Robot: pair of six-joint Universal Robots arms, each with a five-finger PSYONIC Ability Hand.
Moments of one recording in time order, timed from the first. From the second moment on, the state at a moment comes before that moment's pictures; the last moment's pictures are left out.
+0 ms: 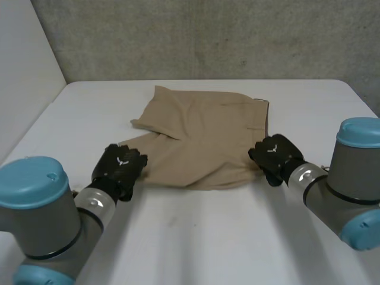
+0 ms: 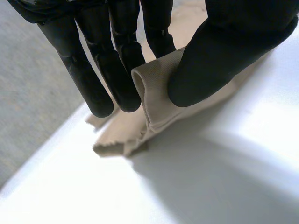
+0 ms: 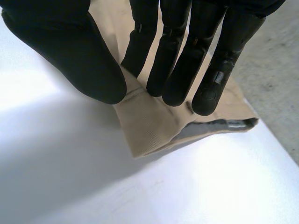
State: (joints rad) left arm 4.22 -1.87 -1.87 3.47 -1.59 3.62; right arm 1.91 -1.09 1.60 -0.11 1.32 2.48; left_hand 1.11 1.20 1.19 1.20 1.01; right_hand 0.95 1.19 1.18 1.19 0.97
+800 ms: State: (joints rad) left arm 4.19 -1.74 -1.75 3.14 -1.61 3.75; right arm 1.87 -1.42 1.79 0.18 1.30 2.54; left_hand 1.11 1.20 1.19 1.20 1.01; right_hand 0.54 0.63 0.62 0.62 0.45
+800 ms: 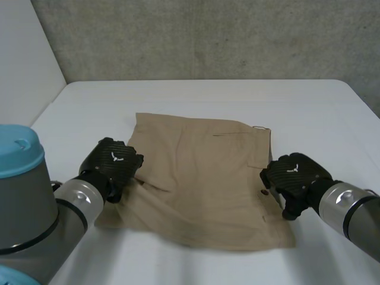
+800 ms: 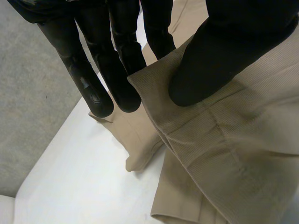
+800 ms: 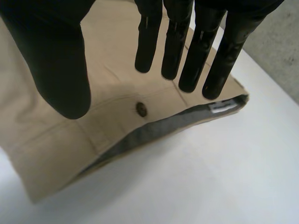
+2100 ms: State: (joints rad) left arm 4.15 -1.90 -1.50 3.11 -1.63 3.73; right arm 1.93 -1.24 1.44 0.22 1.43 2.37; left_hand 1.11 1.20 1.19 1.20 1.01; right_hand 0.97 1.16 1.17 1.19 0.98
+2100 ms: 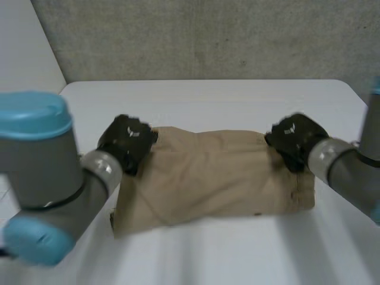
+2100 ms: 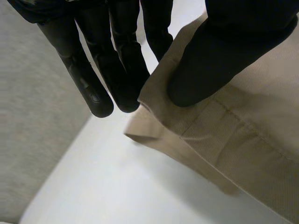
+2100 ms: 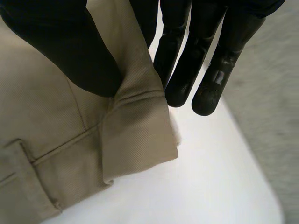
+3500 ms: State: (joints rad) left arm 4.13 -1.75 -1.88 3.64 -1.71 3.46; right arm 1.79 -1.07 1.71 -0.33 1.32 2.64; left_hand 0.20 0.20 0.21 0.20 0.04; right_hand 0.64 0.77 0.77 0.75 0.56
